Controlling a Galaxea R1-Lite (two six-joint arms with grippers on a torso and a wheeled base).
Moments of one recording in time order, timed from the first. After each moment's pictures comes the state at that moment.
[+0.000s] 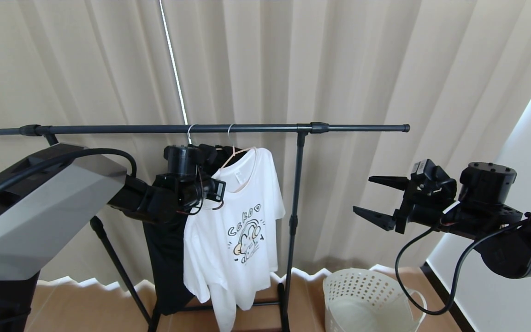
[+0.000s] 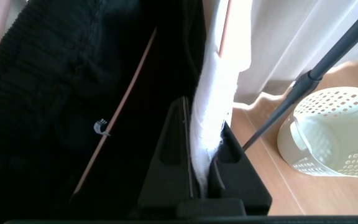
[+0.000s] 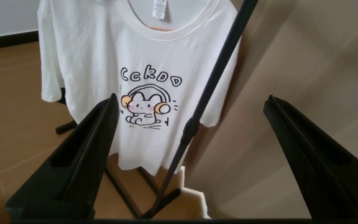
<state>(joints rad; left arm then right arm) -0.30 2.30 -1.39 -0.50 0.03 0.12 0.06 2.01 -0.70 -1.09 0.80 -0.33</state>
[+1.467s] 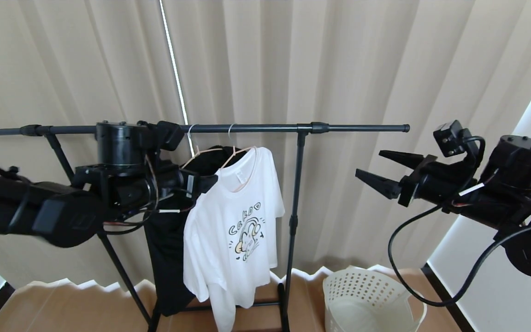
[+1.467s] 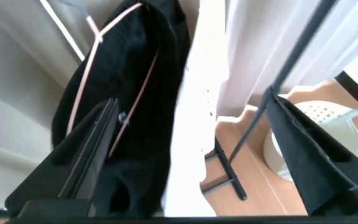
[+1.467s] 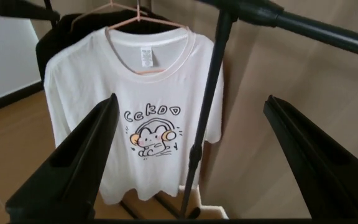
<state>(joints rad) -0.32 1.81 -0.95 -0.50 0.01 0.10 0.15 1.80 -0.70 -1.08 0.58 -0.01</state>
